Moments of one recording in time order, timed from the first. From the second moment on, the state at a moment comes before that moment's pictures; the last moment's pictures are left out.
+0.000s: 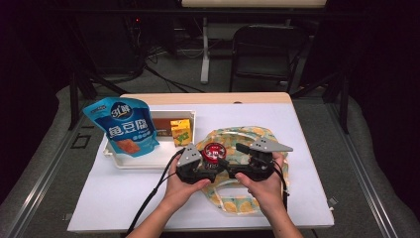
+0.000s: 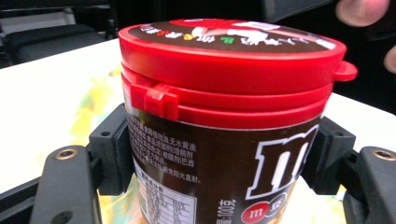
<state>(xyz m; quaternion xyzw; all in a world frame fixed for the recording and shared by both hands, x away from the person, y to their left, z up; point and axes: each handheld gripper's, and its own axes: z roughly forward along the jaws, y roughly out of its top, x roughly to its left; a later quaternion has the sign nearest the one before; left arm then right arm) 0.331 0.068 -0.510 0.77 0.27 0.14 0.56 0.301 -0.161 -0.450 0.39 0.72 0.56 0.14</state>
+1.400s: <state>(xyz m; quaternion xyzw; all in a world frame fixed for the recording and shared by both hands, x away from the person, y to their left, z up) 0.375 0.190 -0.548 0.74 0.40 0.16 0.52 0.304 -0.225 -0.500 0.47 0.70 0.50 0.19</state>
